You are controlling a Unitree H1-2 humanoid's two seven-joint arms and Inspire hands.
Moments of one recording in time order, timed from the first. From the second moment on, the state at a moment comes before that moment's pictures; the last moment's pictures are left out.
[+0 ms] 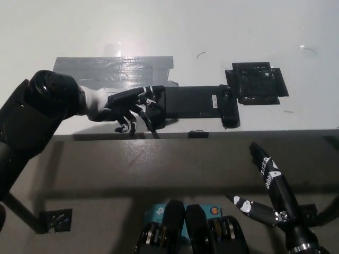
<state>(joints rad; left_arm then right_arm) -1.01 0.47 -0.53 0.58 -0.05 0.45 -0.85 -0.04 -0.07 0.09 -0.02 -0.05 -0.17 0.10</state>
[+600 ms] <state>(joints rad) -1.06 0.47 -0.48 0.71 -0.03 0.45 -0.90 -0.06 -0.07 0.08 -0.02 -0.05 -0.17 0.10</state>
